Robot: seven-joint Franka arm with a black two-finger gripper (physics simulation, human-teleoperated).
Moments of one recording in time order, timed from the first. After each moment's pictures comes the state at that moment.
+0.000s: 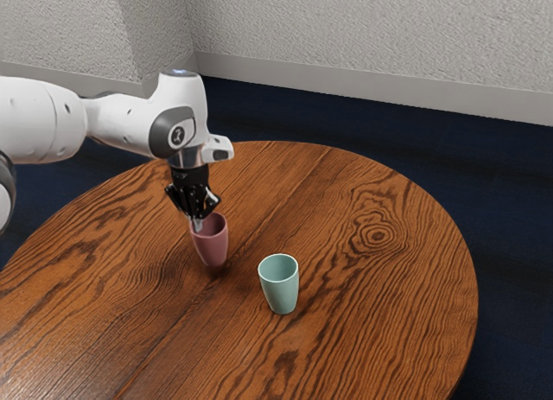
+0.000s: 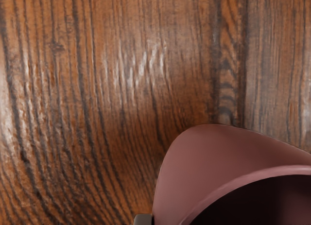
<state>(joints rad) -0.06 0.36 0.11 -1.75 0.02 2.00 0.03</state>
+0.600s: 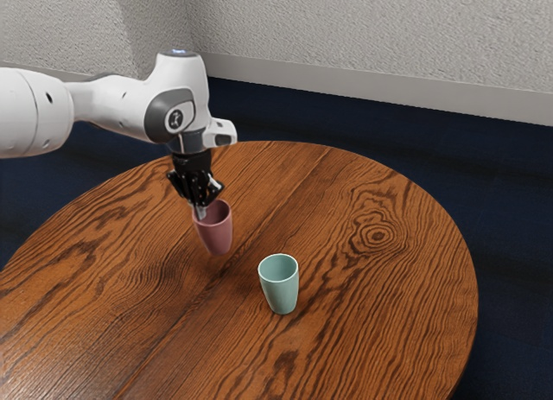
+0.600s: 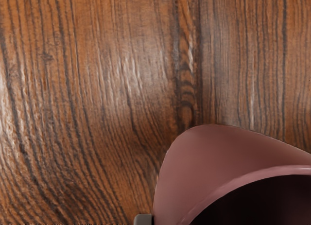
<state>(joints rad) -0.10 0.28 0.11 -1.76 0.03 1.96 0.03</state>
